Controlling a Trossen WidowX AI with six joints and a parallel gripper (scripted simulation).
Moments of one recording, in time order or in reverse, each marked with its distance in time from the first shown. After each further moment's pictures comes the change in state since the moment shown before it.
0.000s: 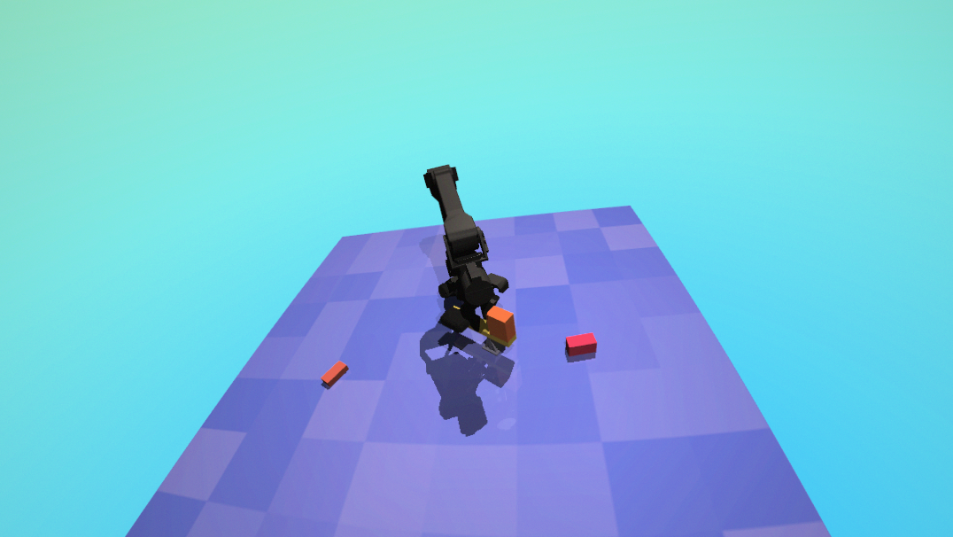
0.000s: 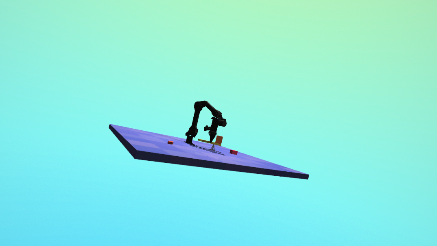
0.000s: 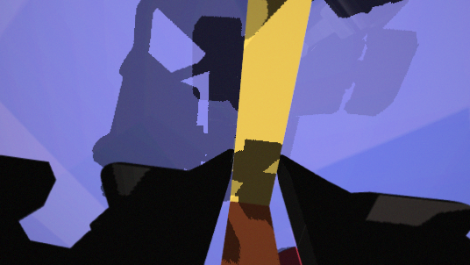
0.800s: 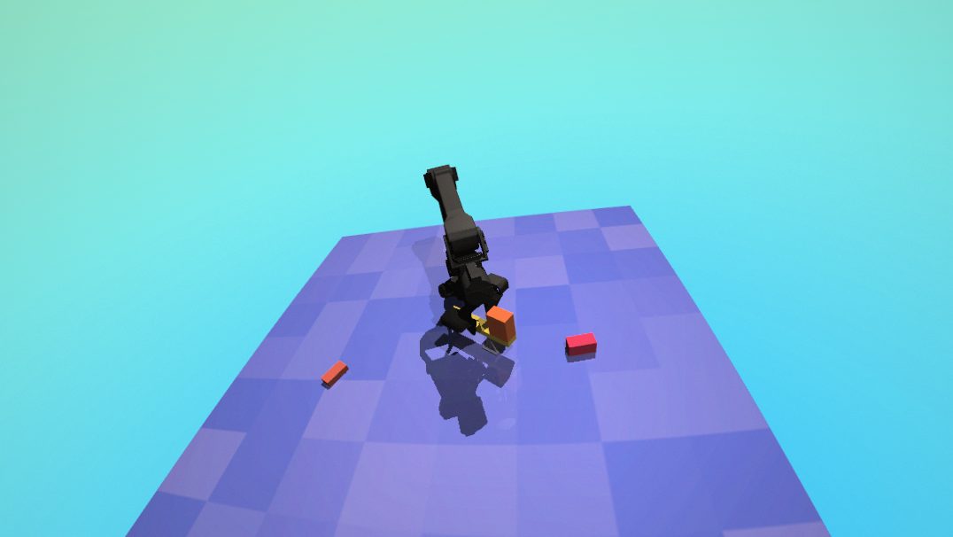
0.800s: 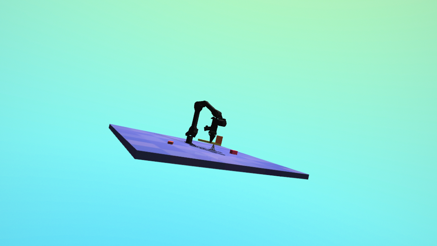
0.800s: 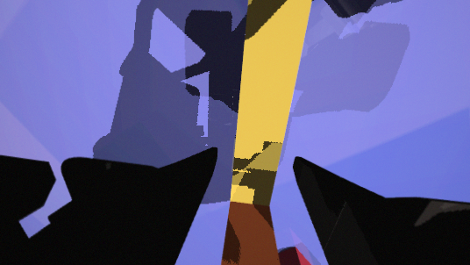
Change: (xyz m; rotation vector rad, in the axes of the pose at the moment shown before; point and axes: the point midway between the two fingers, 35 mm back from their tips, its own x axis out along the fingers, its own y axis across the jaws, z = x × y) arm 0.000 0.000 0.000 0.000 0.000 0.000
